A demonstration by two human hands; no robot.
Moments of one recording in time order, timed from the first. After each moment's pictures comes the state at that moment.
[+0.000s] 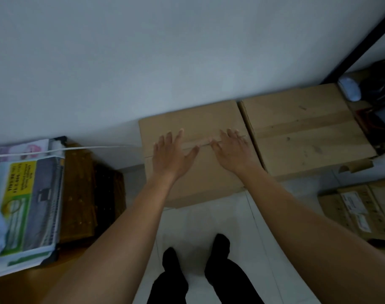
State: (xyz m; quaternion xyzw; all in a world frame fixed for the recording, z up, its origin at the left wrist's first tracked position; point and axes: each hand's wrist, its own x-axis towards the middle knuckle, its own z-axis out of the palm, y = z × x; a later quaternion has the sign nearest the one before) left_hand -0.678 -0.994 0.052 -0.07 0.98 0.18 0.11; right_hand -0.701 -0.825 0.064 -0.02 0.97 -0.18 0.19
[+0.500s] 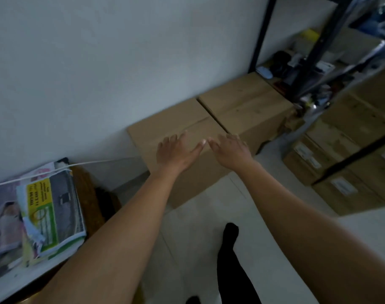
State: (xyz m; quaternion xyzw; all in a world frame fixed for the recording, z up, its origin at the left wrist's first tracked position) left_hand -0.528 -0.986 0.153 0.12 0.98 0.12 0.11; right_hand -0.487 -0.831 0.156 0.15 0.96 -0.20 0.13
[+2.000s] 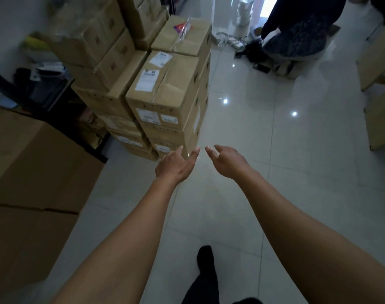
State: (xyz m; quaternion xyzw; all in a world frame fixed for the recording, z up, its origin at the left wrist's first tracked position) left_hand -0.096 -0.304 0.125 0.34 0.88 0.12 0.30; right_hand 0.030 -0.212 0.136 0.47 0.82 -0.31 0.11
